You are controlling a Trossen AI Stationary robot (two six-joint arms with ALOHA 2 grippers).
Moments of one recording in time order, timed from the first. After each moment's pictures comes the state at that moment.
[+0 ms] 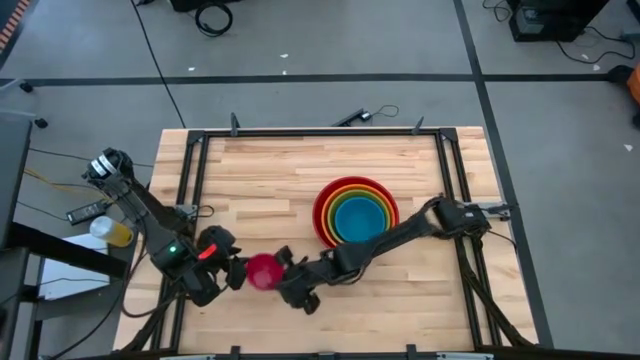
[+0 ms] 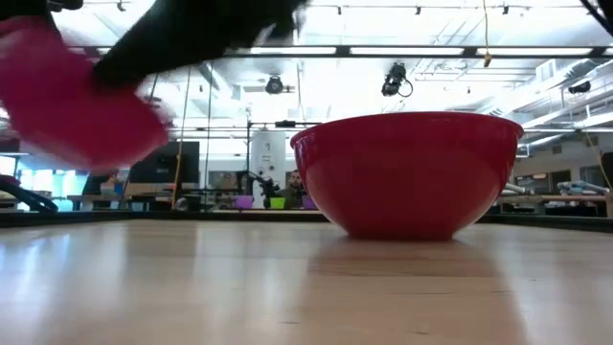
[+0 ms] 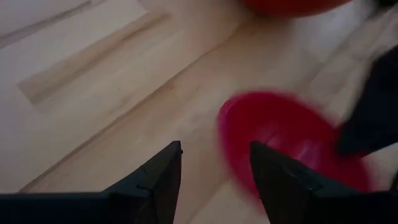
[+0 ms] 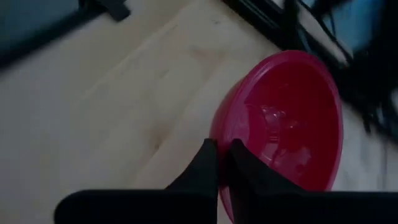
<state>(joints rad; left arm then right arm) -0.85 1.23 0.89 -0.95 -0.66 -1.68 0.34 2.24 1.80 -0.24 0.14 -0.44</state>
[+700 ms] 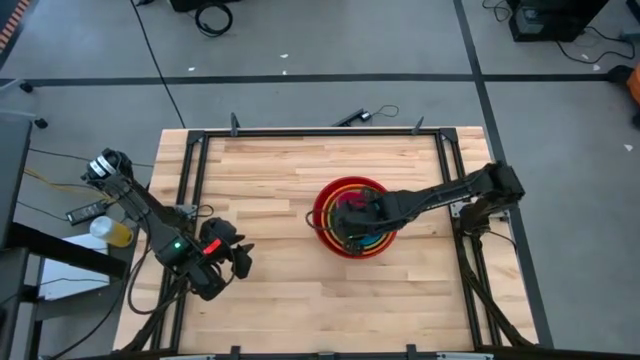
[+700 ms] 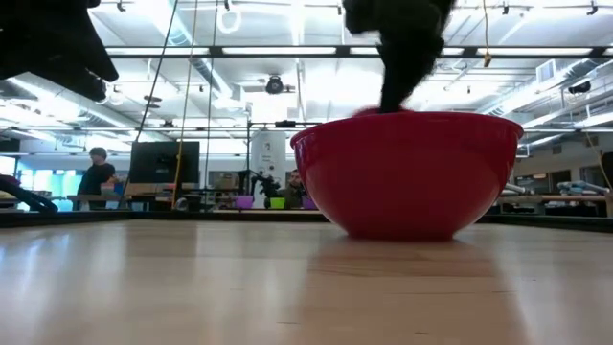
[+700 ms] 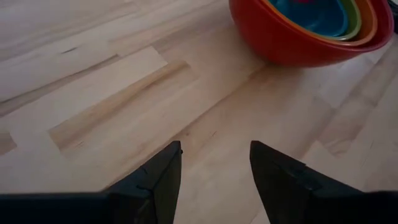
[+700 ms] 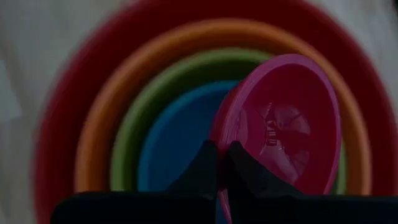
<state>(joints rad) -0.80 1.23 0.89 -1.00 -0.80 -1.66 0.19 1.73 1.45 -0.99 0.35 0.48</state>
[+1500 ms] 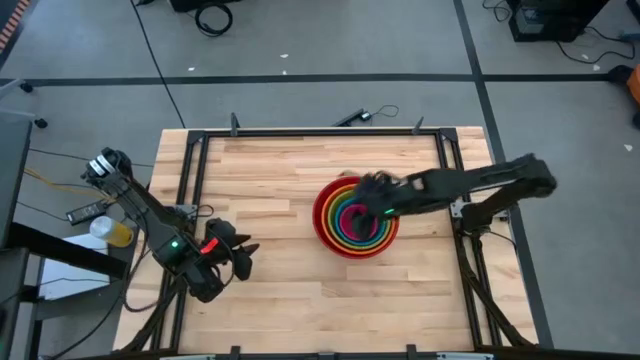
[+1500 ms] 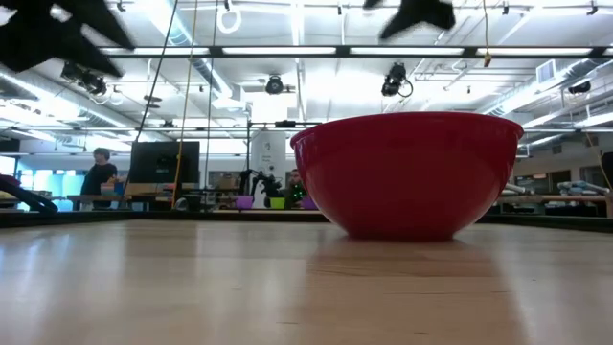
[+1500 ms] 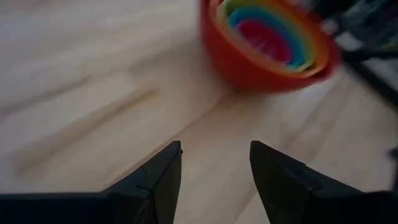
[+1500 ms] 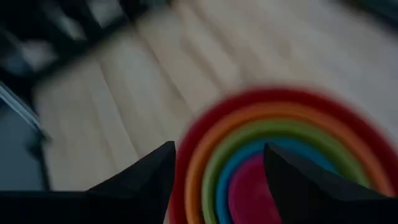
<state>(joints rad) -0.81 1.21 0.89 -0.88 -0.90 -1.62 0.18 1.46 1.43 -0.84 0.28 0.72</state>
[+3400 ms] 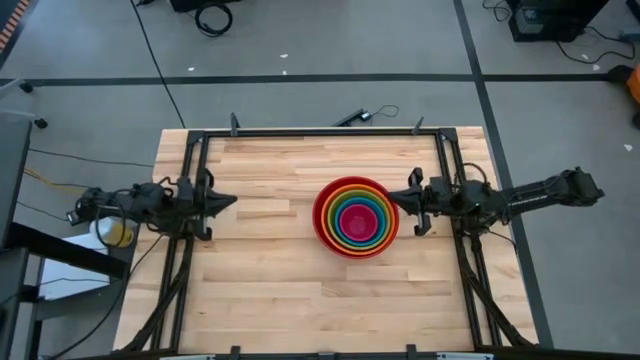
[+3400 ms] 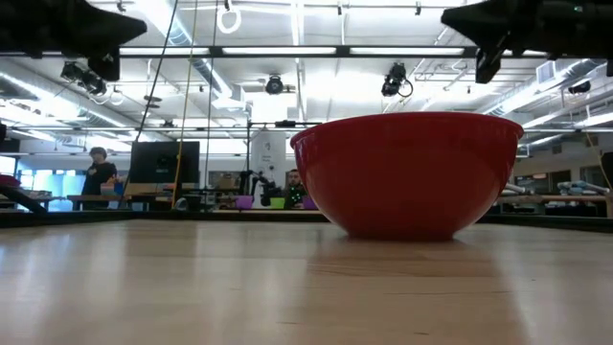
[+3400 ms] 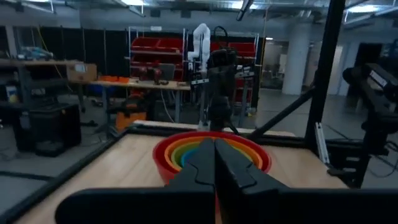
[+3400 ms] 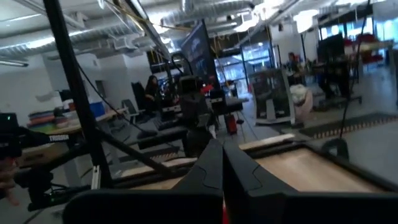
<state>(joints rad) -0.20 0.00 0.22 -0.07 -0.30 -0.03 0.08 0.65 0.20 0.66 0.18 0.19</state>
